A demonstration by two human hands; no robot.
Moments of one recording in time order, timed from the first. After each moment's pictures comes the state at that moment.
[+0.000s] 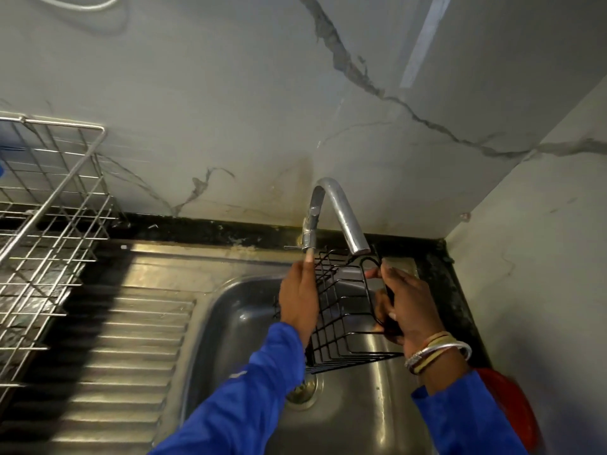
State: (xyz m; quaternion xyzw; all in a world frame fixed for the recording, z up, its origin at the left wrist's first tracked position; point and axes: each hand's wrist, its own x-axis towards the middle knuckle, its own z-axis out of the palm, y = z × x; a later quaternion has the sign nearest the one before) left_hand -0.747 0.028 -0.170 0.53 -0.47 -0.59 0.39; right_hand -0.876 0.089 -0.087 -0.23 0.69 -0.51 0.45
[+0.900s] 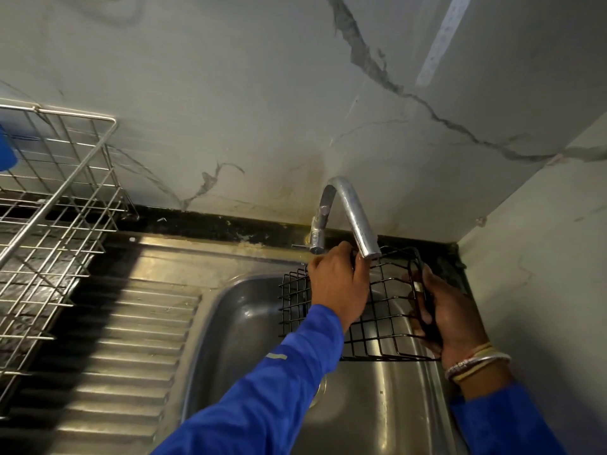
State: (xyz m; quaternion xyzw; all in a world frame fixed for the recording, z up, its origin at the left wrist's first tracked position) left_hand -0.790 0.014 -0.141 0.52 -0.67 -0.41 0.34; right_hand -0.912 0.097 -0.087 -0.18 0.70 -0.51 0.47
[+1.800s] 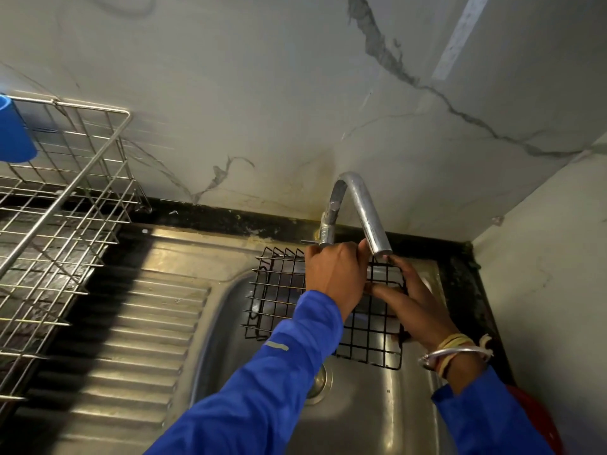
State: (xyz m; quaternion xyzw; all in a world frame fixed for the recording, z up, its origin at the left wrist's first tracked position) left_hand -0.772 0.004 -0.122 0.58 -0.76 -0.23 0.19; right_hand -0.888 0.076 -0.108 -0.40 0.74 -0.33 0.44
